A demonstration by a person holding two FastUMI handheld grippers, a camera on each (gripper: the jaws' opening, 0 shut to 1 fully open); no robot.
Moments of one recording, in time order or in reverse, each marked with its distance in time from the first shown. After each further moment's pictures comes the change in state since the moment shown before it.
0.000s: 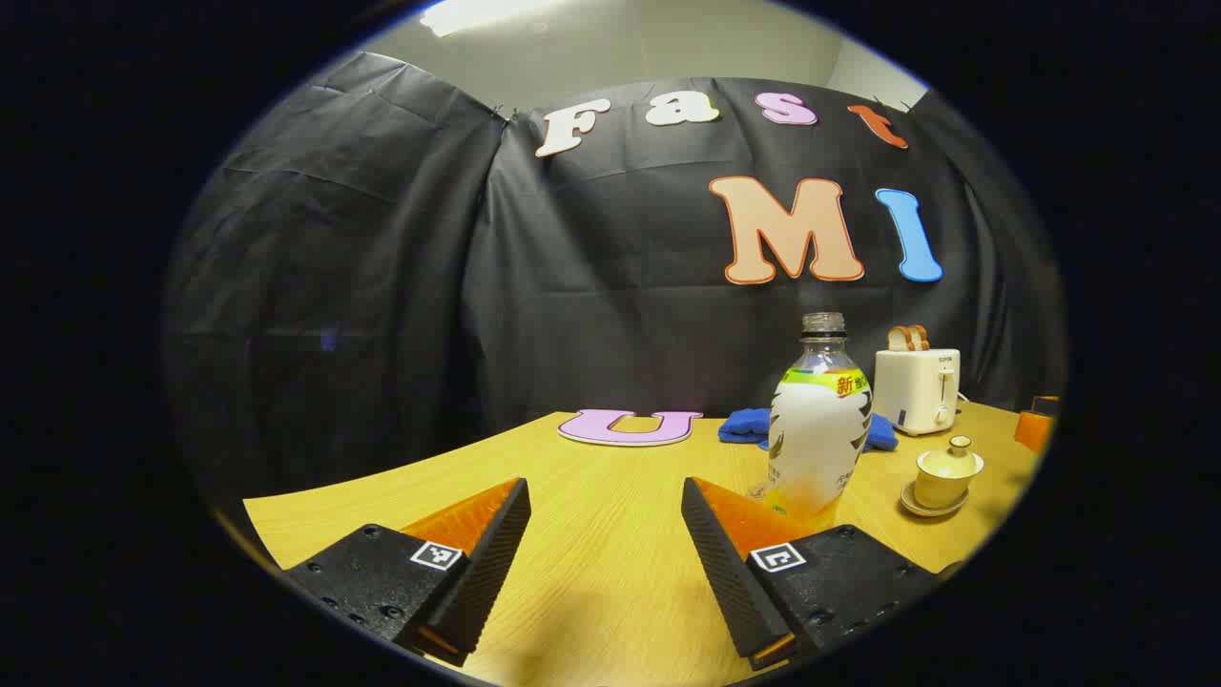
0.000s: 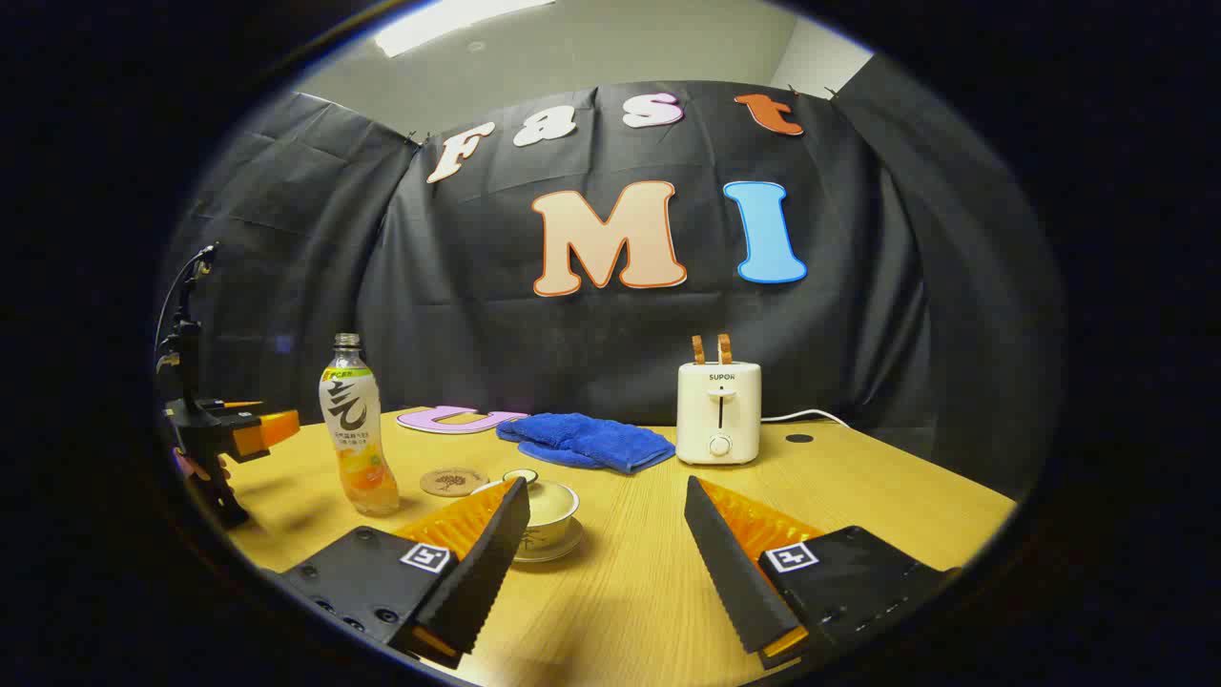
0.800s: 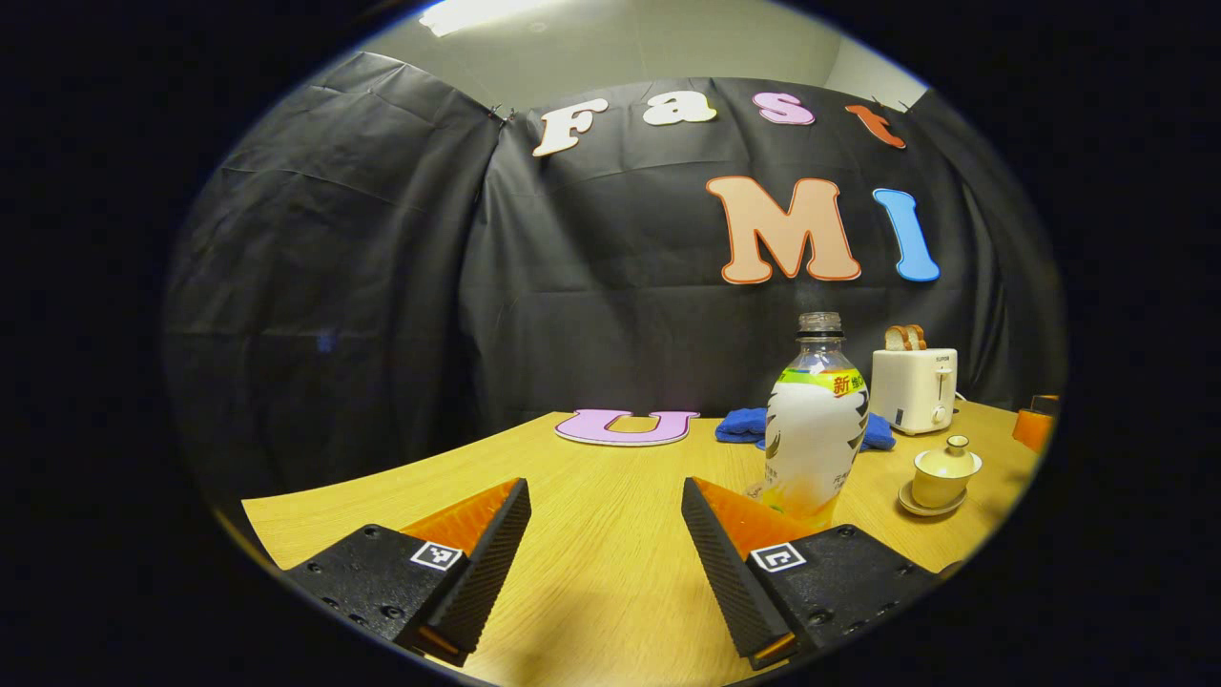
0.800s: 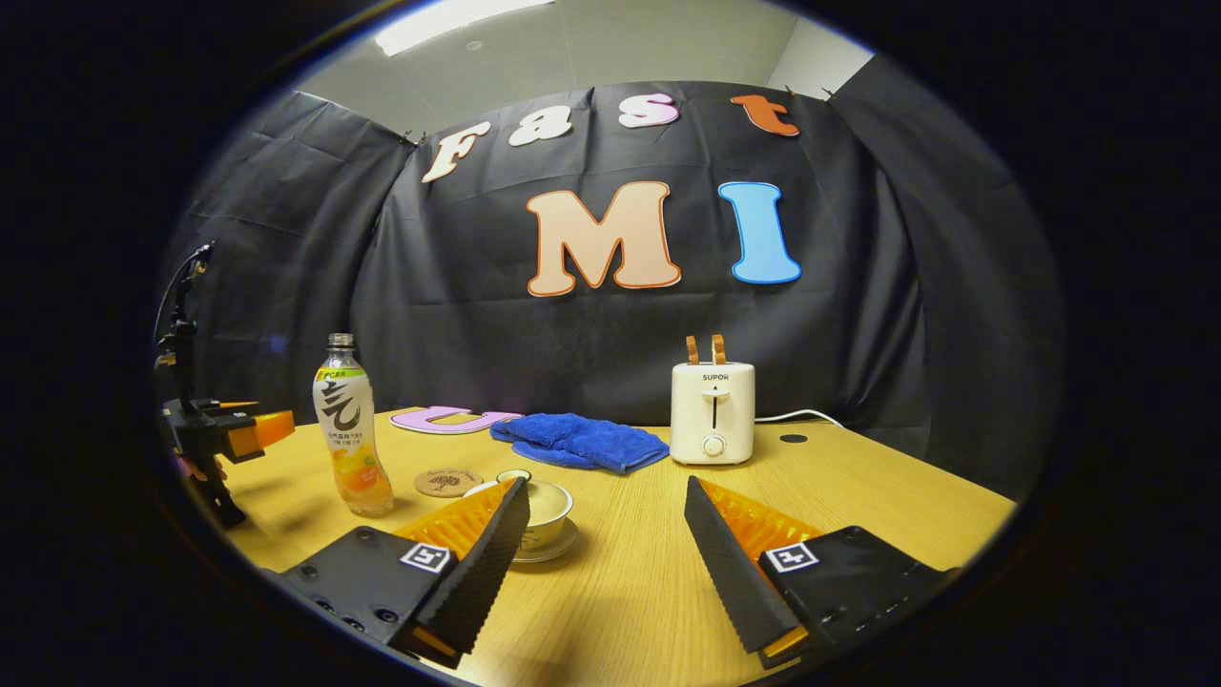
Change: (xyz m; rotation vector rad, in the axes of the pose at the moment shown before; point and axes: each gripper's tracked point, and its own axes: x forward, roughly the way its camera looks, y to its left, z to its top) left arm 0.000 -0.001 0.000 0.000 0.001 -0.002; right arm 0.001 -0.002 0.000 -0.001 -0.002 -0.014
